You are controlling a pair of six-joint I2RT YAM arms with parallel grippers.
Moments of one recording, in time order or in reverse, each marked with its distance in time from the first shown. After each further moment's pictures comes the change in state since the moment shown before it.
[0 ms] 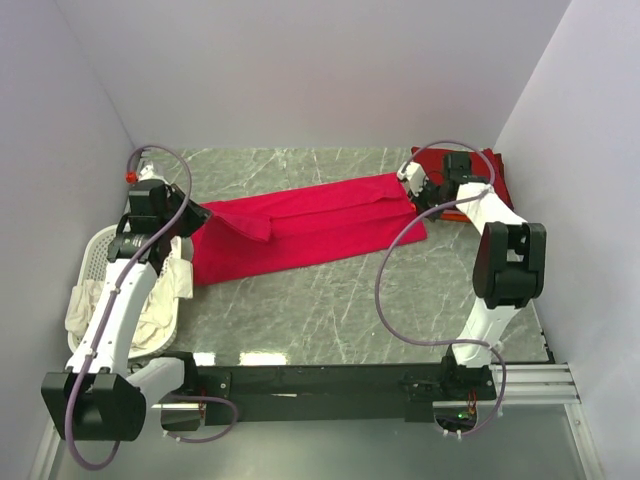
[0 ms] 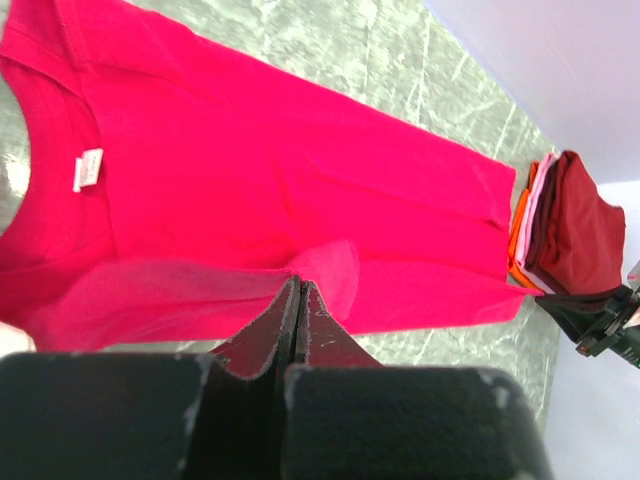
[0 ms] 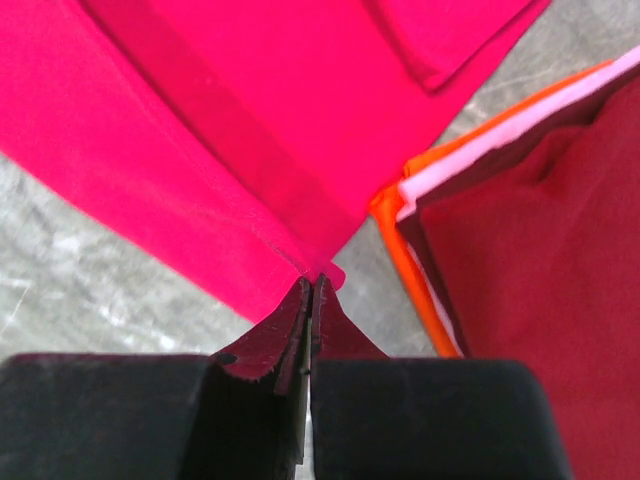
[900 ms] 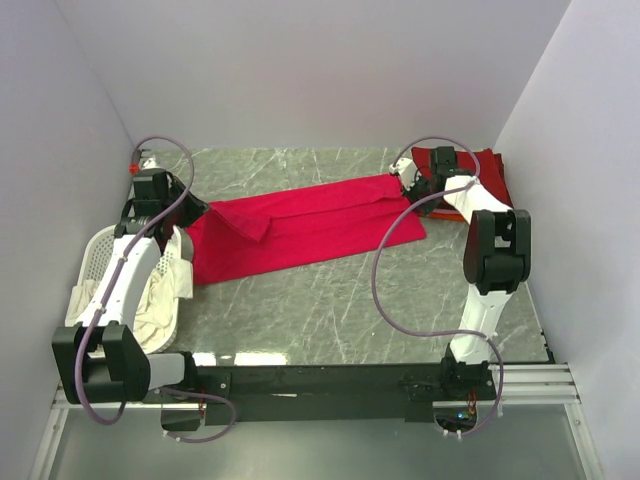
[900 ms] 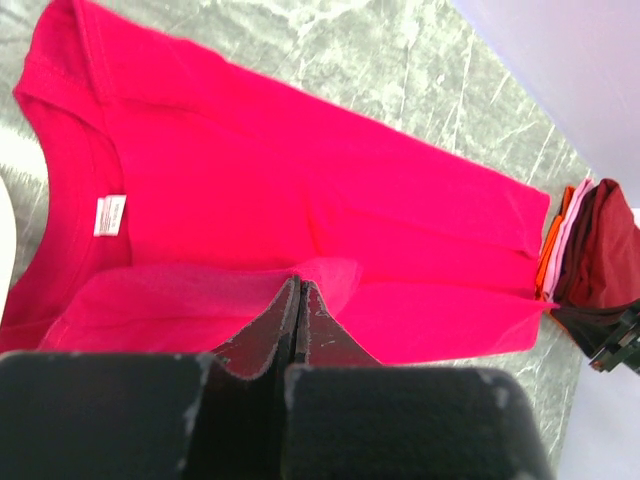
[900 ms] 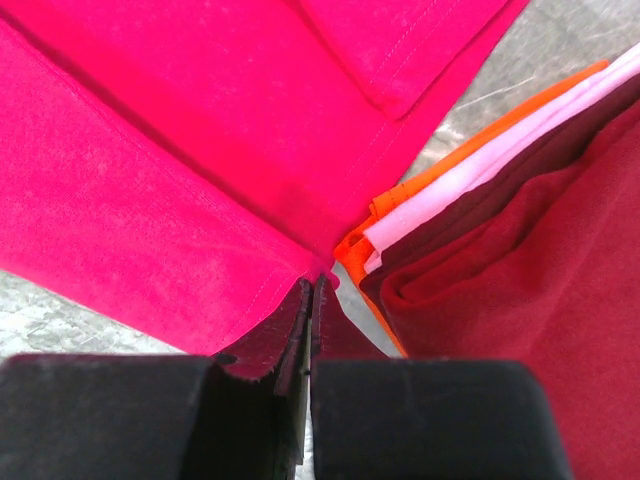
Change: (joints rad) left arm 0.063 0.187 0.032 0.092 0.027 0.027; right arm 0.049 0.146 0.127 0.019 0.120 0.106
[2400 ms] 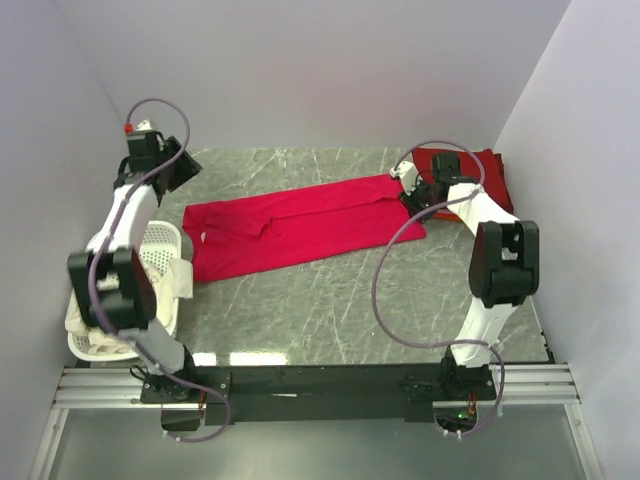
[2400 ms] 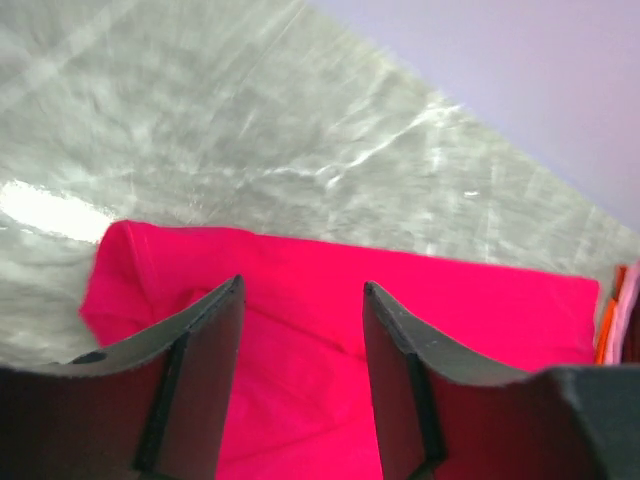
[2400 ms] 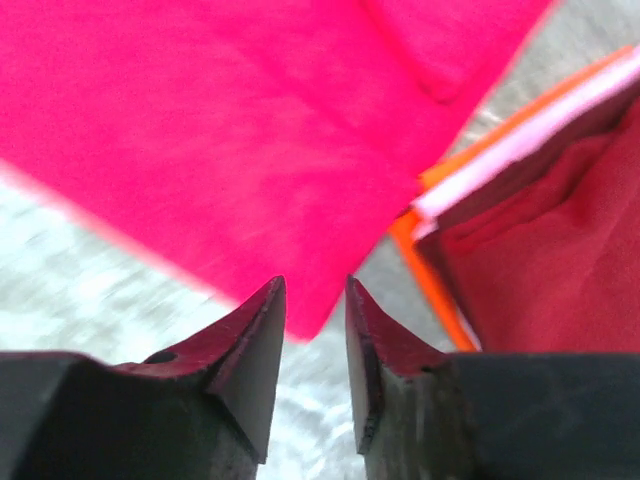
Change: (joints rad) left arm 0.089 0.458 0.393 0.062 0.005 0.141; right arm 0.015 -0.101 -0.114 0.040 -0.013 0.044
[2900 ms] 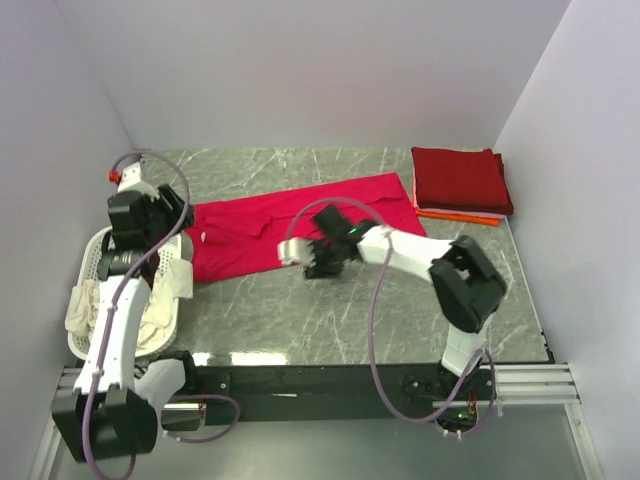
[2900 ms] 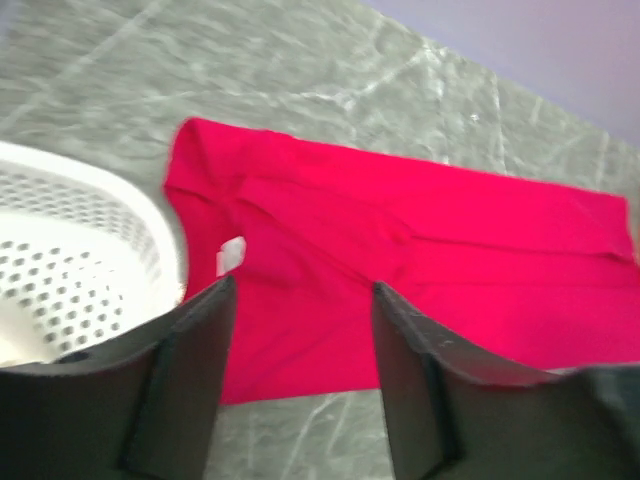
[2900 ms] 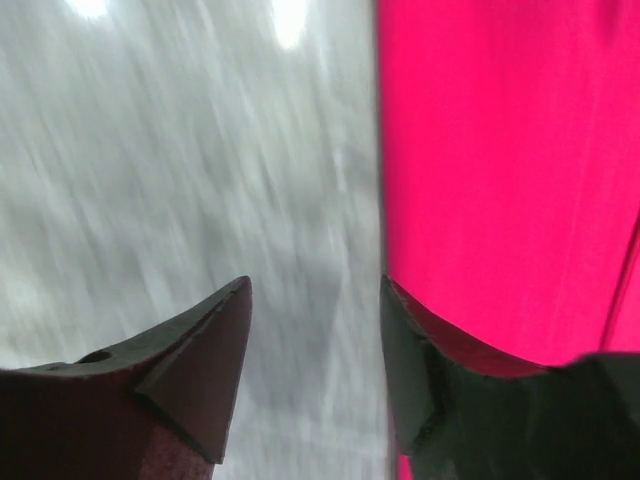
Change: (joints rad) left arm -0.002 -0.719 -0.517 0.002 -0.020 0.161; right arm 0.690 -0.085 -0.163 0.024 0.029 -0.163
